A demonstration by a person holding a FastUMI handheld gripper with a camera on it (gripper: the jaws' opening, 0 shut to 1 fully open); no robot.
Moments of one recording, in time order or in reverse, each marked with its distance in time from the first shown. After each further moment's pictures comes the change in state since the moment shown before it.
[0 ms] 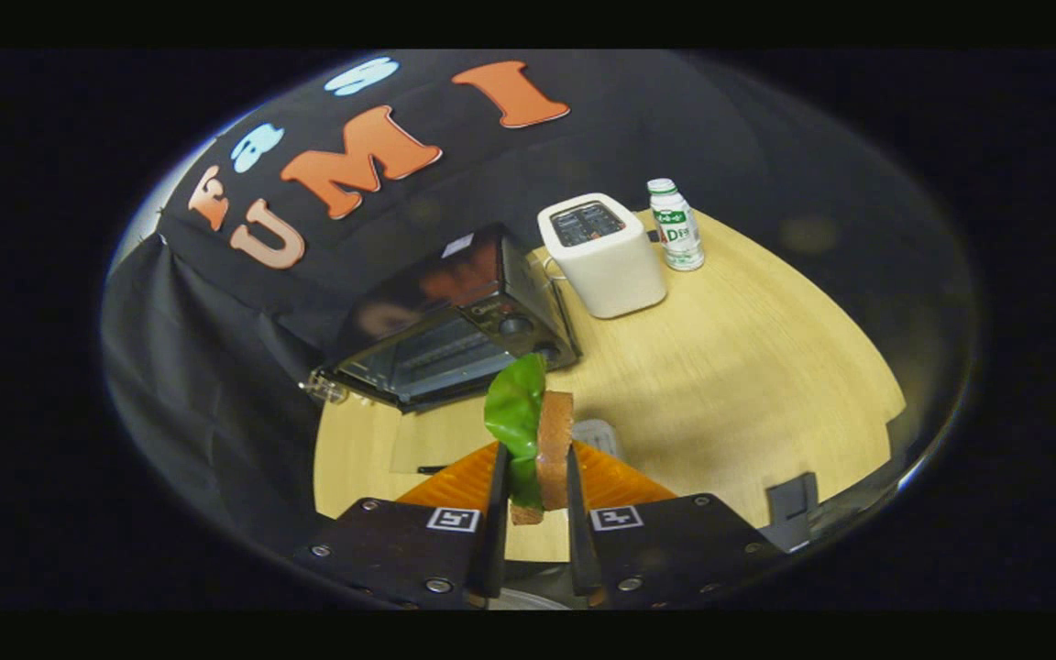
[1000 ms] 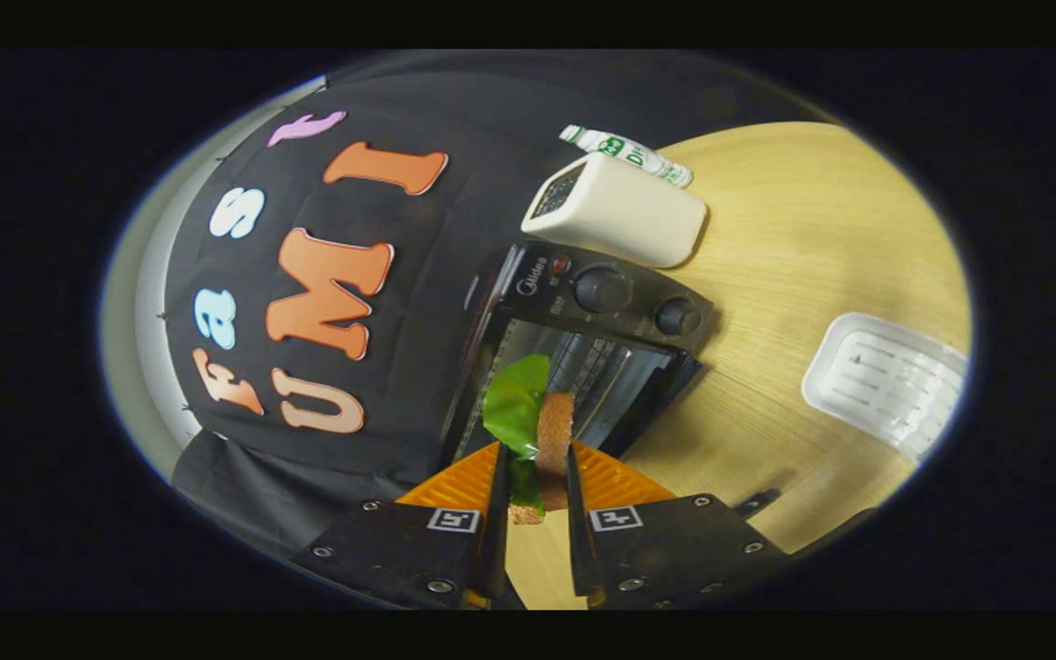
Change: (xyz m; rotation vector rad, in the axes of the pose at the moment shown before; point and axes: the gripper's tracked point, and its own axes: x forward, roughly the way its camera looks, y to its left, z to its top) arm 0.153 0.117 -0.004 0.692 -0.338 0.266
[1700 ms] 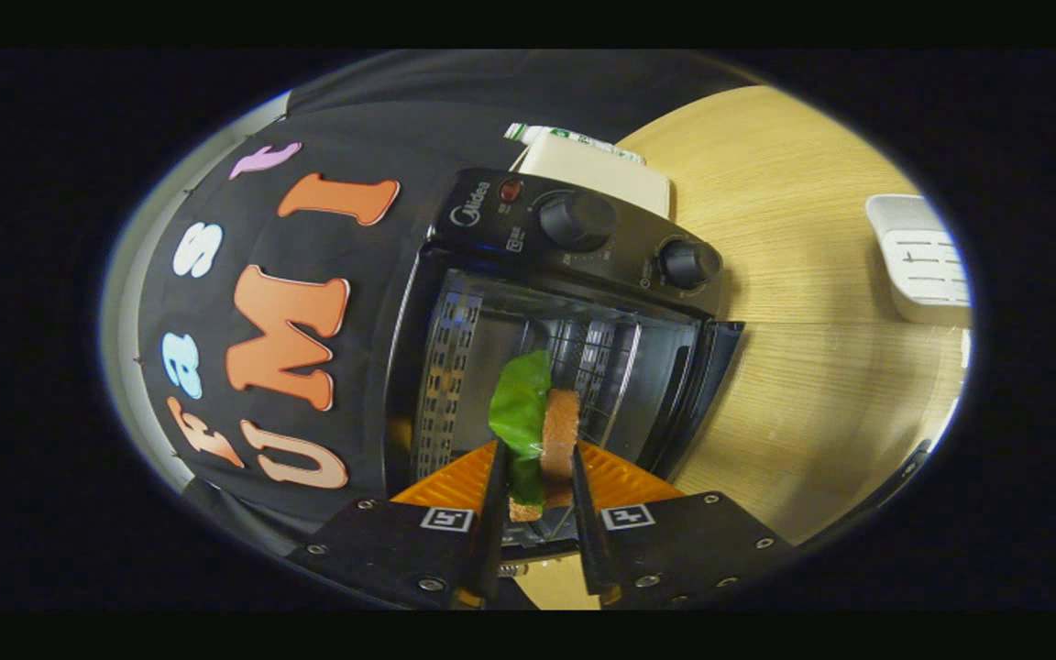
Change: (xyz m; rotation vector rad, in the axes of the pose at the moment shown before) arm 0.086 -0.007 -0.026 0.100 -0.172 -0.084
